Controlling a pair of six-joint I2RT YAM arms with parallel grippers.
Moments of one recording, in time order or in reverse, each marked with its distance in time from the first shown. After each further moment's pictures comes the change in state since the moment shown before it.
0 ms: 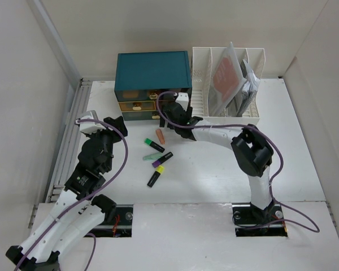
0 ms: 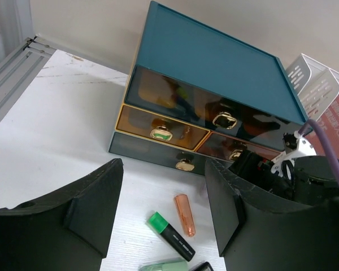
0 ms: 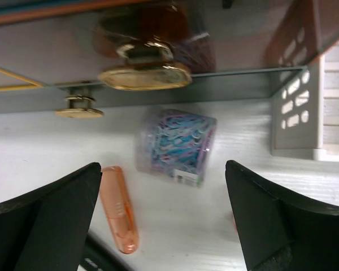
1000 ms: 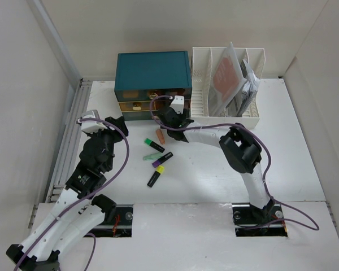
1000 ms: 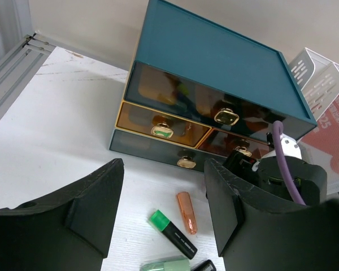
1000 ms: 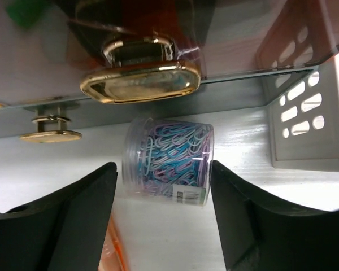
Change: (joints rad) left arm 0.000 0.011 -0.002 0.000 0.006 0.003; right arm 0.034 0.125 0.088 0.019 0.169 0.003
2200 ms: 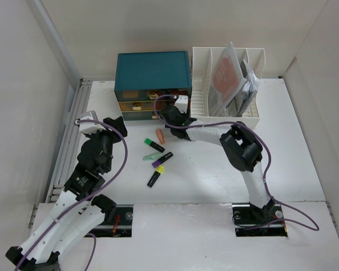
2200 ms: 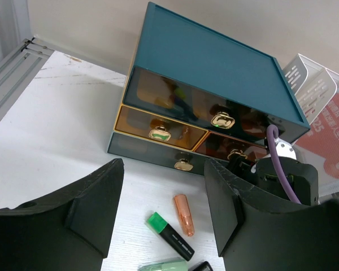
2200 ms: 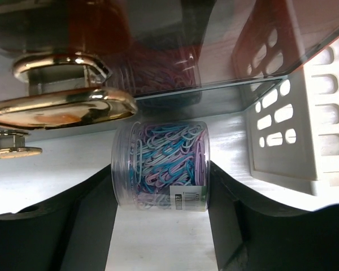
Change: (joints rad) left arm 0.000 -0.021 0.000 0.000 0.003 0.001; right arm -0.041 0.012 -0.019 0.001 -0.011 -0.006
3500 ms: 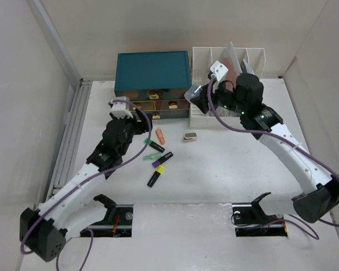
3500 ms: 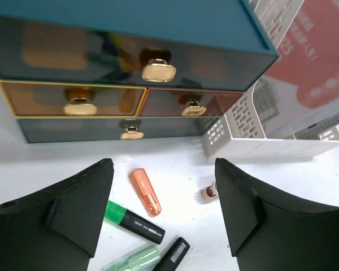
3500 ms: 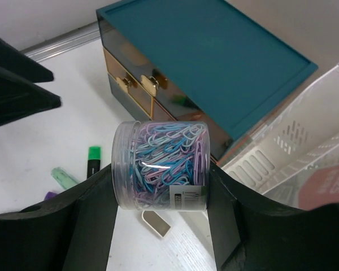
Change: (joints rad) left arm 0.008 0.306 0.018 0.175 0.307 -0.003; right arm -0.250 -0.847 -0.149 -0.127 -1.008 -0.808
